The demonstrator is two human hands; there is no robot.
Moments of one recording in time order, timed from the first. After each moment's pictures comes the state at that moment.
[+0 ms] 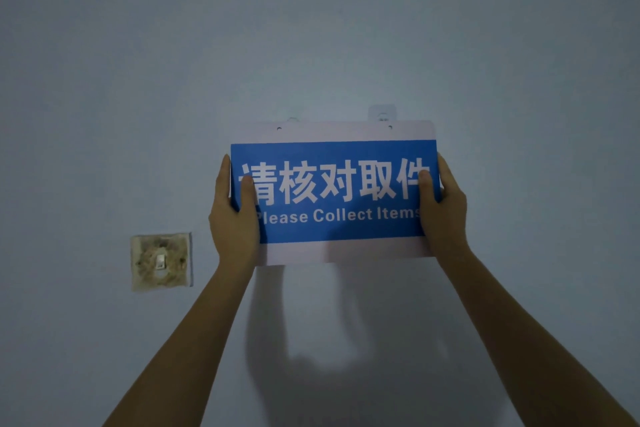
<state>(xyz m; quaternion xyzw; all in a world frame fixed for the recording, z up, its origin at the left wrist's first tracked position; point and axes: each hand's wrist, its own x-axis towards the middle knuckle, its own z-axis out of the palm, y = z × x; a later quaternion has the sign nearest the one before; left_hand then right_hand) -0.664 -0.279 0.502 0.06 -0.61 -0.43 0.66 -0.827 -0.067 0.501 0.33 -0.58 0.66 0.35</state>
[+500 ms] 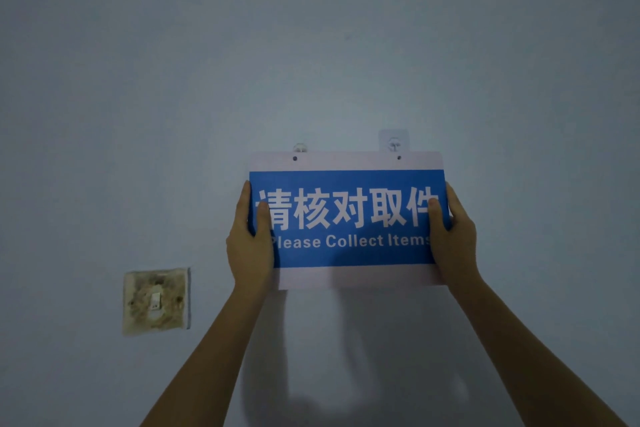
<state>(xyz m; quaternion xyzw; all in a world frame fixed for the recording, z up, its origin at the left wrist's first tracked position) -0.699 -0.298 0.510 0.06 -0.63 -0.43 0.64 -0.864 -0.089 0.503 0.31 -0.60 0.65 0.35</state>
